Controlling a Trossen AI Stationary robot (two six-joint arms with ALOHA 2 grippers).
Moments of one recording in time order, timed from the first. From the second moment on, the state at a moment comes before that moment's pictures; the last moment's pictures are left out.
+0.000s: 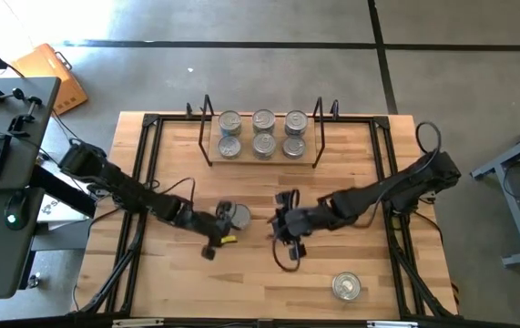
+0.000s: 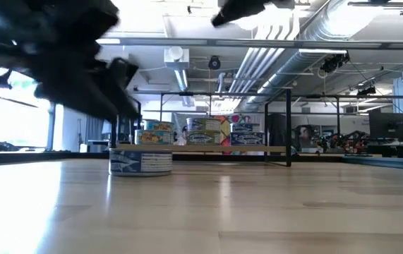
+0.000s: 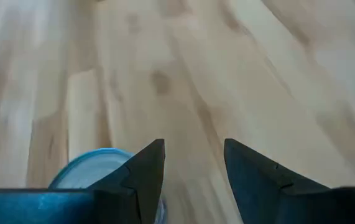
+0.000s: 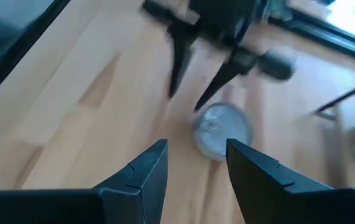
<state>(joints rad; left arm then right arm) -0.38 1.50 0.60 0.21 -0.18 0.07 0.35 1.64 1.32 -0.42 0.23 -0.11</state>
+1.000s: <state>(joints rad) -0.31 1.72 0.58 0.30 -0.40 0.51 0.75 1.48 0.97 -0.07 0.65 0.14</state>
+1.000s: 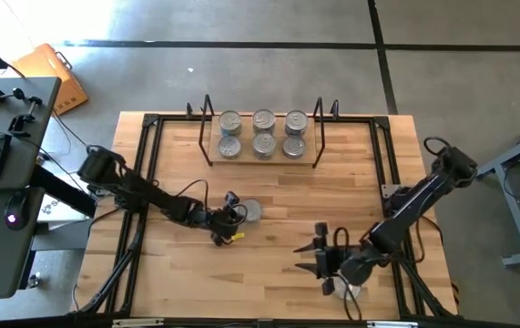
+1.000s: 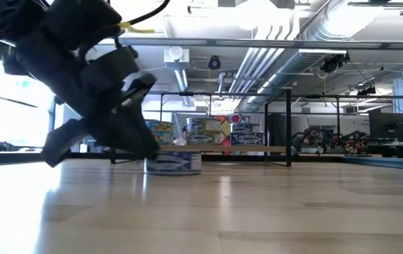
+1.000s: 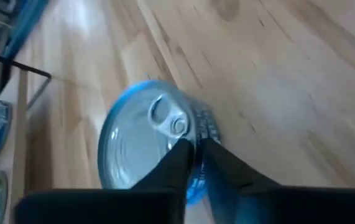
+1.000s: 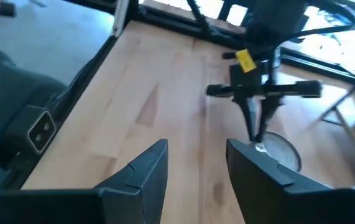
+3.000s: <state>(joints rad) 0.16 1.98 1.33 0.06 -0.12 0.87 0.94 1.44 0.97 -0.34 0.98 0.49</state>
